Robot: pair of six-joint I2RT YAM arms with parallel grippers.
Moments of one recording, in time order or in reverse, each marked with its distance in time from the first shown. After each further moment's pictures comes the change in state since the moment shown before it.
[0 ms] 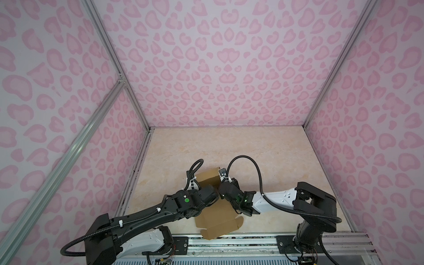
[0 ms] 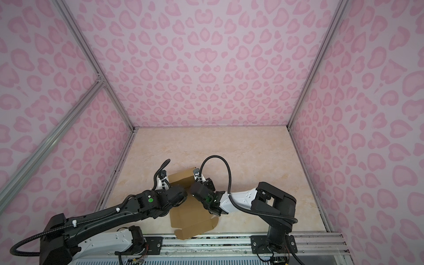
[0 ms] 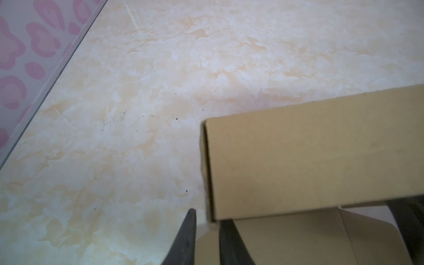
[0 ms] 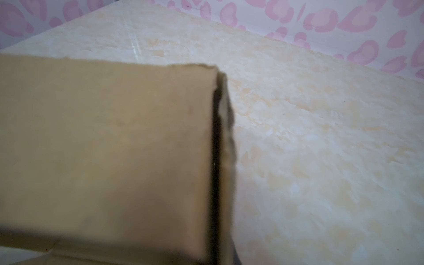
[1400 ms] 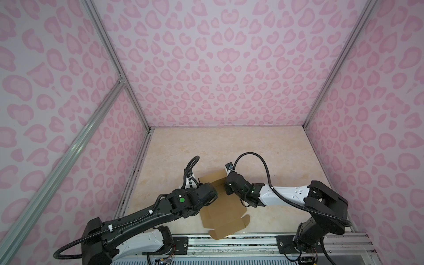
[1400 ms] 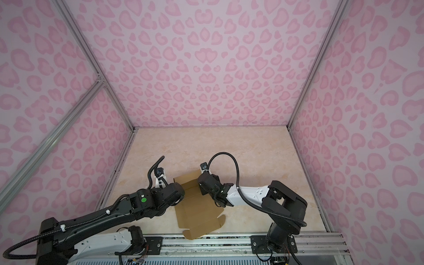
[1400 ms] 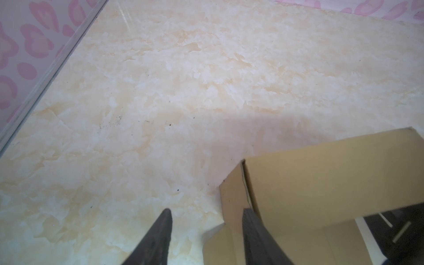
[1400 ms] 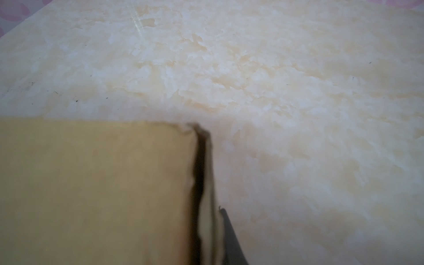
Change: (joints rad) left arm -0.025 -0.051 0.077 -0.081 0.002 -0.030; right arm -0.125 -0.093 0.007 -0.182 -0.233 0.053
